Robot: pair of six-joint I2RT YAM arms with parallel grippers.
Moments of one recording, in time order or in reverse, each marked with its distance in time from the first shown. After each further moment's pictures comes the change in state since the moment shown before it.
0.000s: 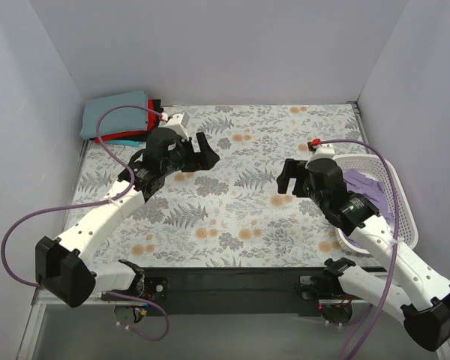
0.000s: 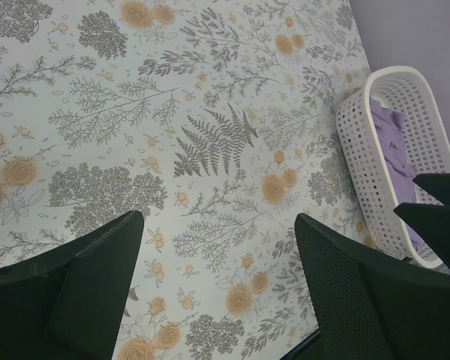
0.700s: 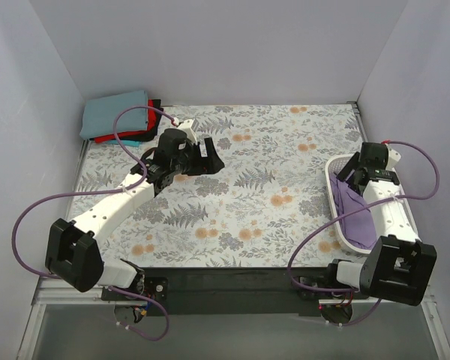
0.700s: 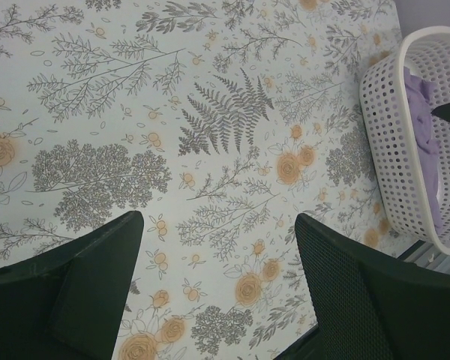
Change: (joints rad) left arm -0.008 0.121 -0.003 0.005 0.048 0.002; right arm -0.744 0.340 0.076 -0.108 0.054 0.026
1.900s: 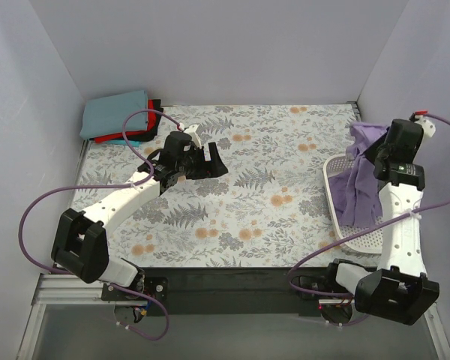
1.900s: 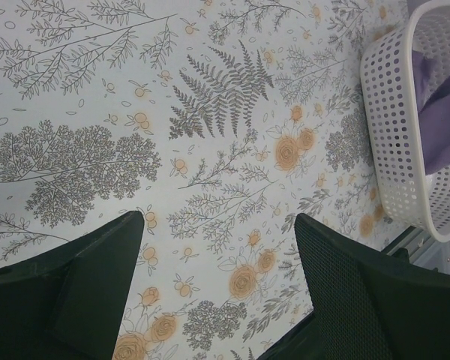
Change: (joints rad) left arm 0.000 0.068 -0.030 0.039 0.066 -0.036; right arm -0.063 -0.119 0.214 0.000 -0.107 0.035
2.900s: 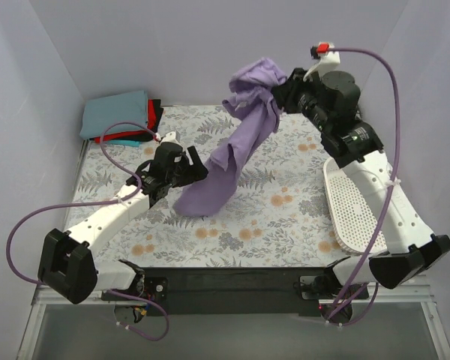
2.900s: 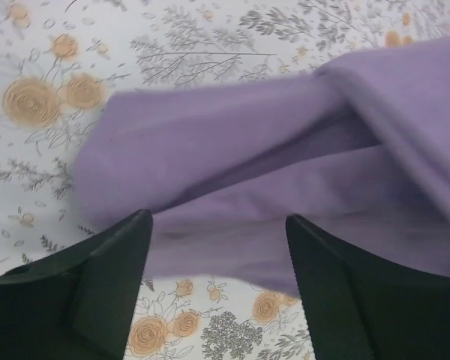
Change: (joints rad) left arm 0.008 -0.146 -0.096 -0.054 -0.291 -0.116; right arm 0.745 0.291 0.702 0.185 -0.154 -0.182
